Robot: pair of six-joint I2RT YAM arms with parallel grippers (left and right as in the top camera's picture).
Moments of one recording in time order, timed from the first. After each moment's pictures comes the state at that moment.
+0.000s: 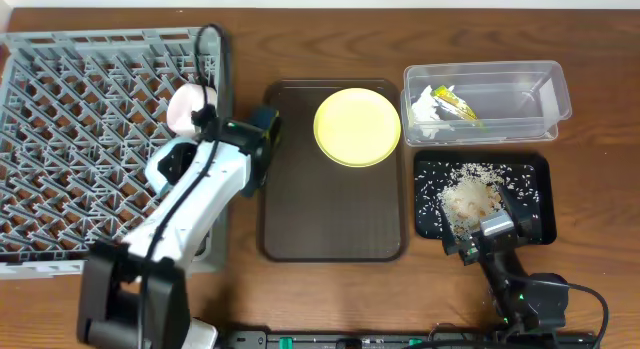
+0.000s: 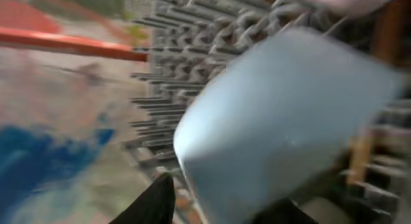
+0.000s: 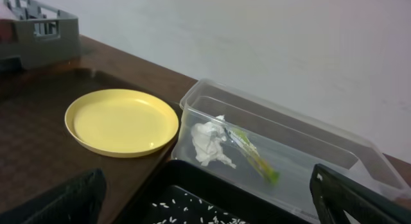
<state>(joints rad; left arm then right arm) -0.34 1.60 1.19 -1.21 -0.95 -0.42 0.07 0.01 0.01 -0.05 -0.24 -0.25</state>
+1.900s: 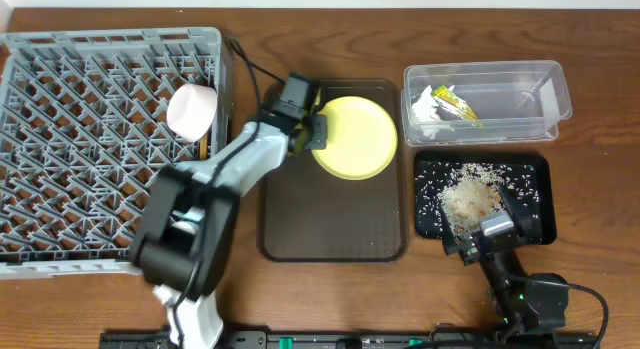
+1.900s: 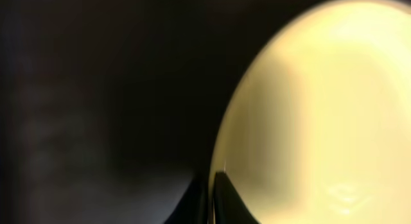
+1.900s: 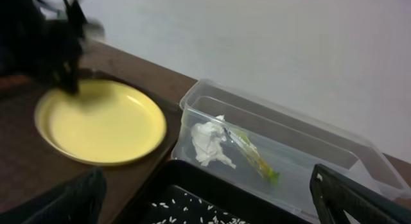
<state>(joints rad) -0.39 1.91 1.24 -0.37 0.01 -0.33 0.07 0.01 0.01 -0.05 -0.24 -0.25</state>
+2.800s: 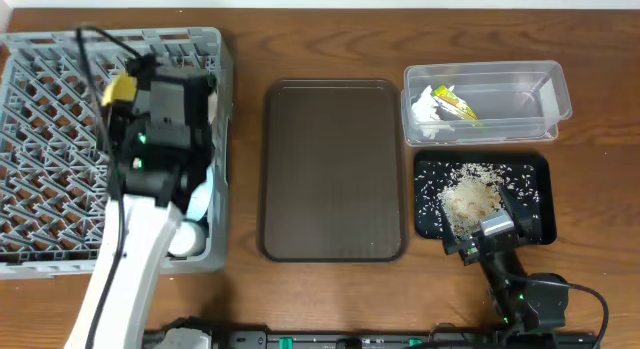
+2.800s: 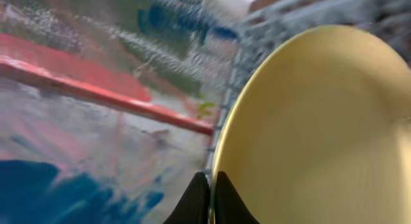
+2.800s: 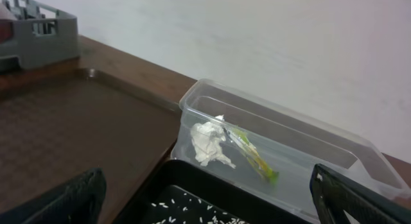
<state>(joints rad) -0.15 1.29 1.24 -0.74 -1.04 0.28 0.07 0.01 0.01 -0.05 -0.24 -0.25</state>
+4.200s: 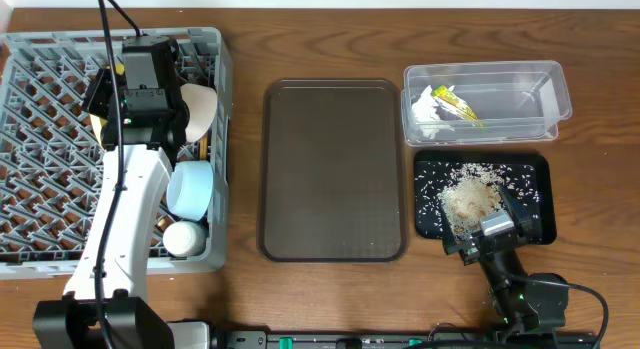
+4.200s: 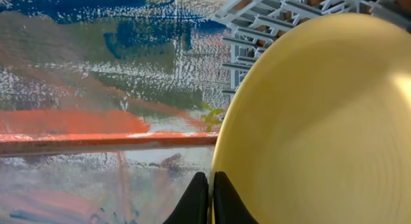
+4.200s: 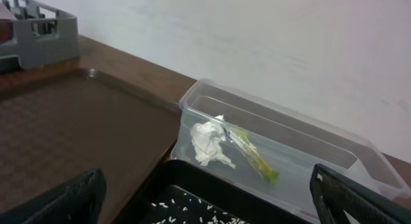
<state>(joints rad) 0.03 1.50 1.24 -0.44 -0.90 0.69 0.07 0.01 0.01 -0.05 -0.24 -0.25</state>
